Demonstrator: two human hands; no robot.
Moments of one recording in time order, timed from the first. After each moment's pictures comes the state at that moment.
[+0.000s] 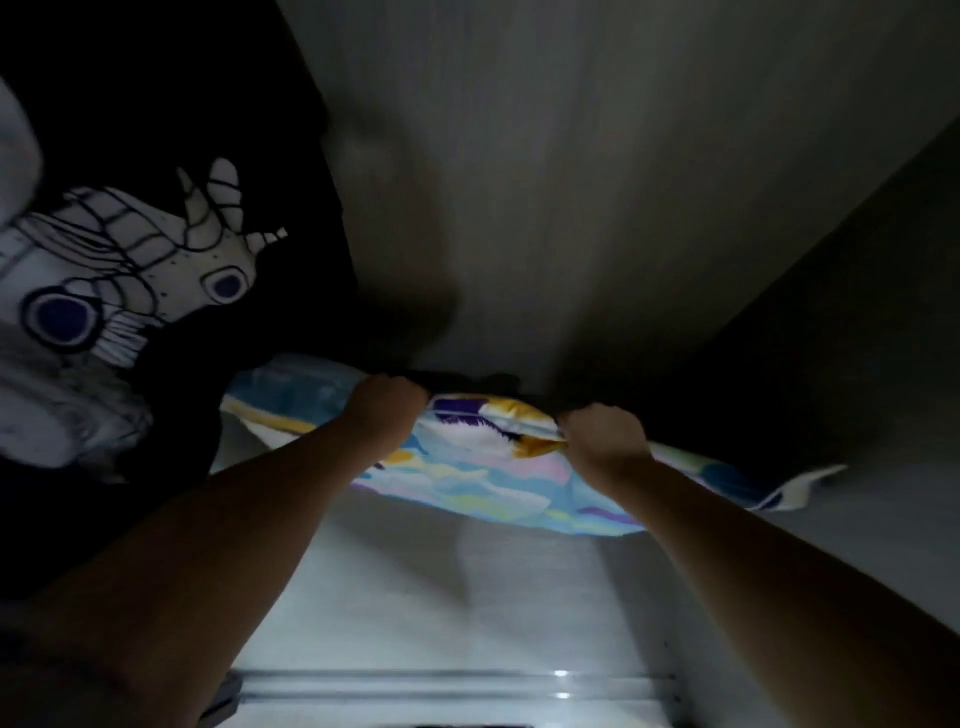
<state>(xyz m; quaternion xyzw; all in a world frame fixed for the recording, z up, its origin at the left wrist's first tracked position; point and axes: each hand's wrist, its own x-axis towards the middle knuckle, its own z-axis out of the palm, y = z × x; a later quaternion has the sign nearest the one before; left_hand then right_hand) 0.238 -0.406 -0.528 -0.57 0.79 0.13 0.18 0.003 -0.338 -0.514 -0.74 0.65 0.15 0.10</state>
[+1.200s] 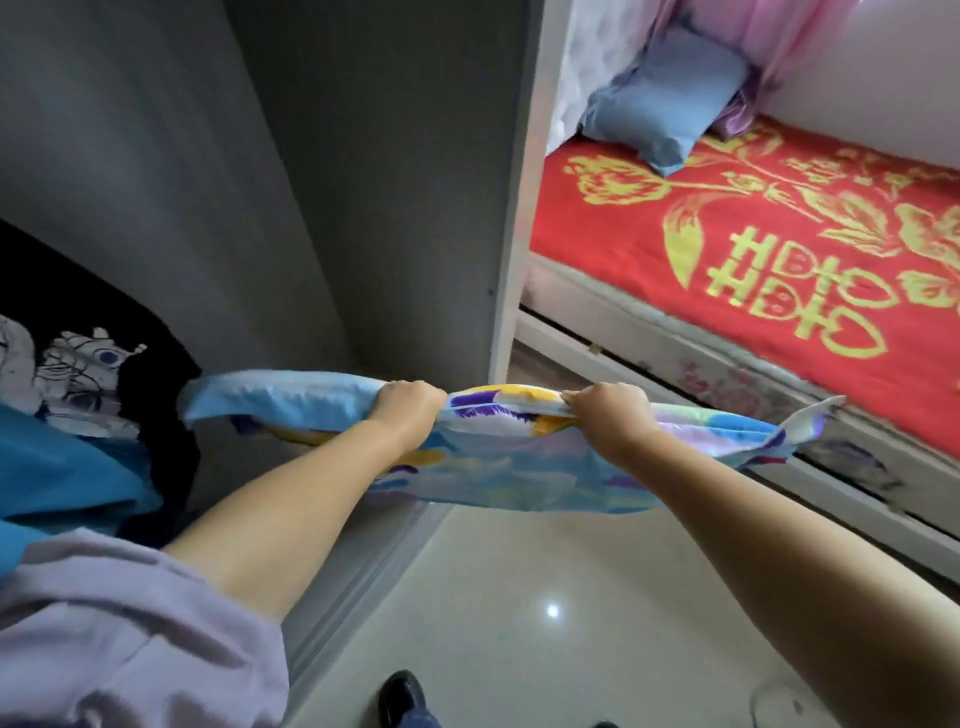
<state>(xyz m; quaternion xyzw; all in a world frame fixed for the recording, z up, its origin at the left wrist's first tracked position) 0.125 0.034 -0.230 -0.13 0.98 0.01 0.17 0.008 0.249 -0.218 -0.40 0.91 0.13 0.08</state>
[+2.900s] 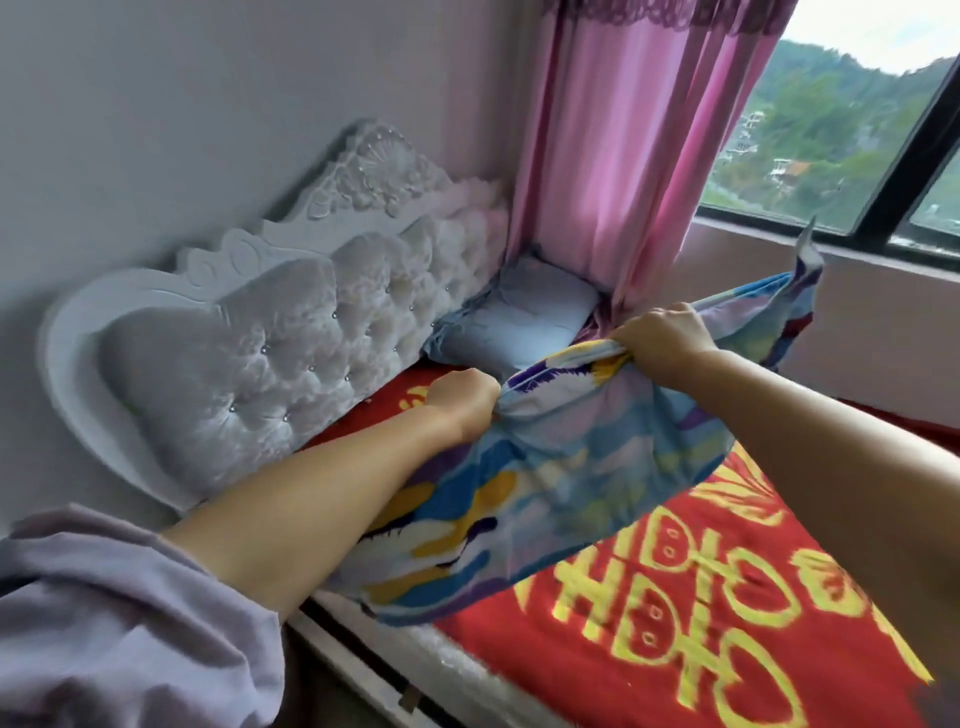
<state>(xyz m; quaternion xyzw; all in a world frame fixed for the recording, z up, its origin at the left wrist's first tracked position) -0.624 0.165 -0.074 -0.06 1.00 0.06 -0.03 -0.741 0.365 0.003 -0.32 0.90 0.24 -0.15</state>
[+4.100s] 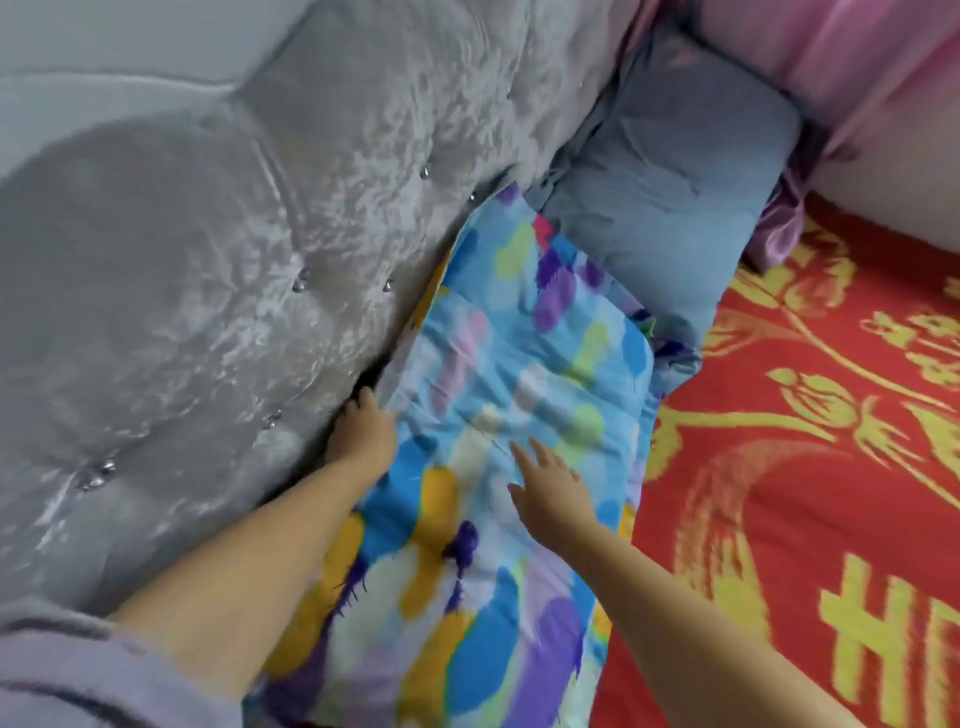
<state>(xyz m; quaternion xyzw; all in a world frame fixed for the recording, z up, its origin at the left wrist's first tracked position) -0.959 -0.286 -0.446 -0.40 0.88 0.26 0.10 -0.996 -0.058 -0.445 -0.23 0.93 -0.06 0.28</state>
